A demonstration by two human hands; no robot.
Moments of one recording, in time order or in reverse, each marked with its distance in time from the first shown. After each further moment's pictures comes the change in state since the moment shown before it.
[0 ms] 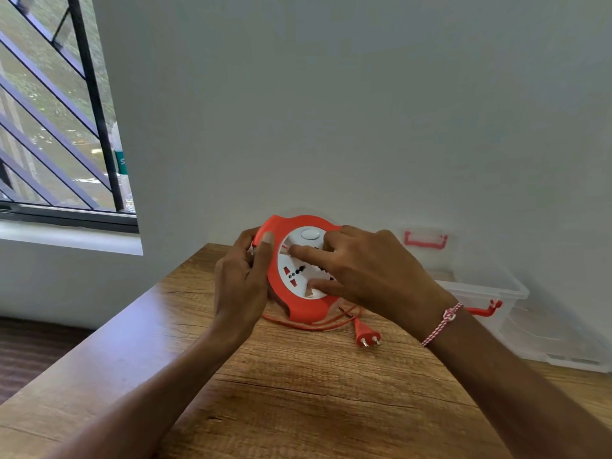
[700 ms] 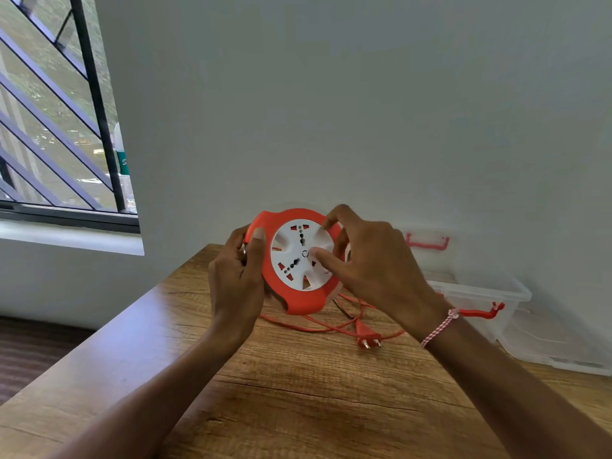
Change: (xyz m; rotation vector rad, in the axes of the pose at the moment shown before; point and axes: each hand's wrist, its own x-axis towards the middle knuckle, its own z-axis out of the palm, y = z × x) left_hand 0.002 0.000 -0.001 -0.019 0.130 -0.033; right_hand 0.005 -0.008 -0.013 0.478 0.066 0.565
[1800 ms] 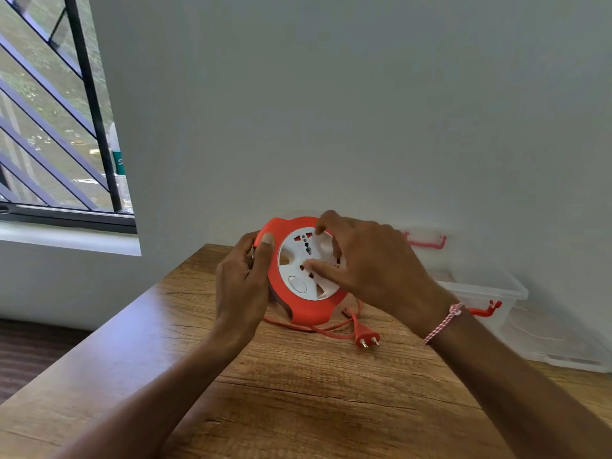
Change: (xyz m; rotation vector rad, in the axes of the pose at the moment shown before) left_hand -0.005 0.002 0.005 -0.045 -0.102 -0.077; right_hand 0.002 0.004 -0.004 -0.188 -0.099 -0.167
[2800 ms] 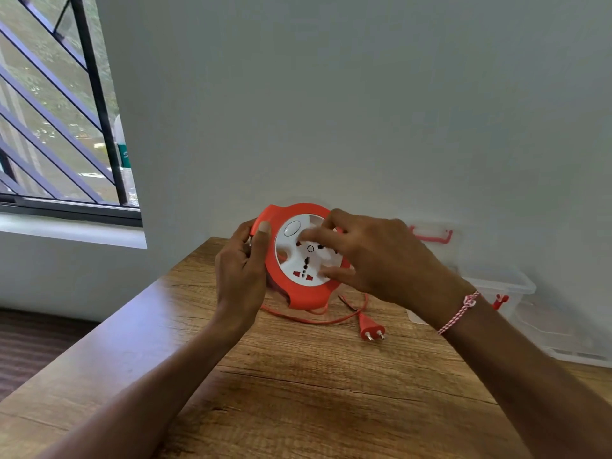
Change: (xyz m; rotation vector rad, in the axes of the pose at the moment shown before) left_hand 0.007 -0.006 -0.006 -0.043 0.005 0.003; right_hand 0.000 0.007 0.001 -0.225 -0.028 -0.257
